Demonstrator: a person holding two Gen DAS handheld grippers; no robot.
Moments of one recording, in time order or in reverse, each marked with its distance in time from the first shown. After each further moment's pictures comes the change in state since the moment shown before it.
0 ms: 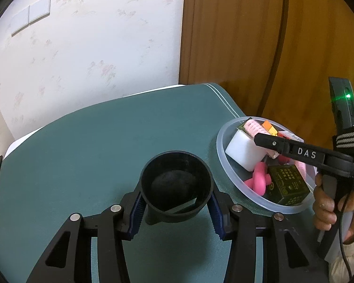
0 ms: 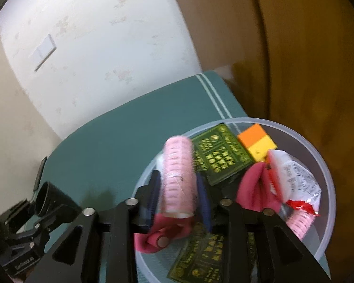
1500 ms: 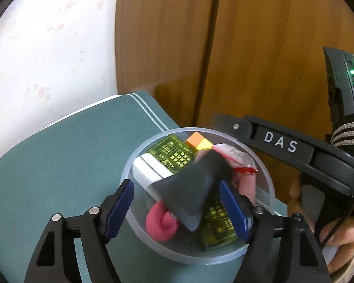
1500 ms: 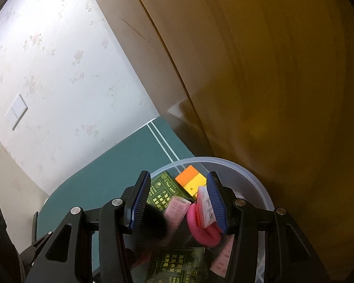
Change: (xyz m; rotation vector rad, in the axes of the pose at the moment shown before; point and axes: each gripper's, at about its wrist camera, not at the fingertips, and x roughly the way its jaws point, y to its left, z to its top) left arm 0.046 -0.102 0.048 0.141 0.008 -0.211; right arm -0.053 -0.045 0.017 0.212 -0.215 -0.138
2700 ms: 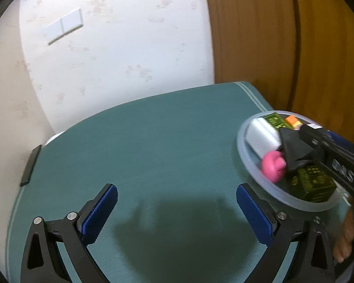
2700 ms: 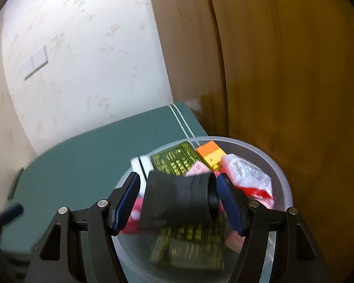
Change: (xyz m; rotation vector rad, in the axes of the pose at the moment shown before) left arm -0.066 0.049 -0.084 -0.173 -0.034 0.538; right arm -0.015 0.042 -0.068 -0.273 -0.058 -0.041
